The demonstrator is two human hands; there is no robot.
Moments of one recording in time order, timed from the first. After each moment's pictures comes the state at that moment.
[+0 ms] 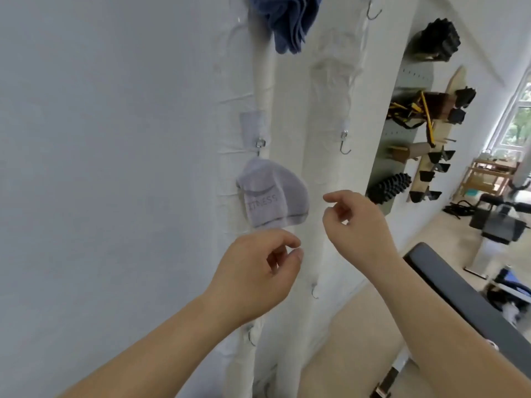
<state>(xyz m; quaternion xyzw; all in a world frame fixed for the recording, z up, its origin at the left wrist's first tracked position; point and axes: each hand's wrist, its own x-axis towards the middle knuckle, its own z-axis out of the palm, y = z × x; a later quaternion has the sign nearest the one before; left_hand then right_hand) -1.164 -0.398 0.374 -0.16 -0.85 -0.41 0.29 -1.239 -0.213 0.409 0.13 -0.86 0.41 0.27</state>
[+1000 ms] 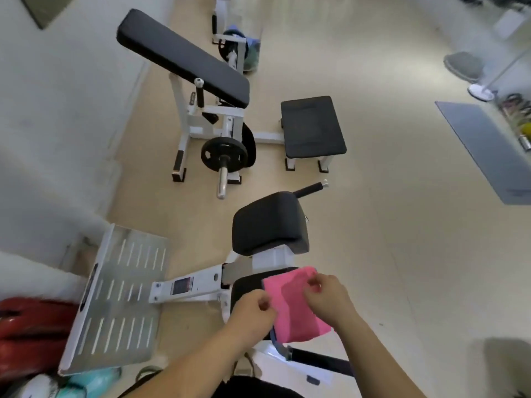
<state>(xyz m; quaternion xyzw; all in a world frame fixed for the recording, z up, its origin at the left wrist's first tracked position) -0.785 -0.005 -0.025 -0.18 -0.78 -0.34 -0.50 -0.674 0.153 -0.010 -0.50 -0.78 0.35 -0.15</state>
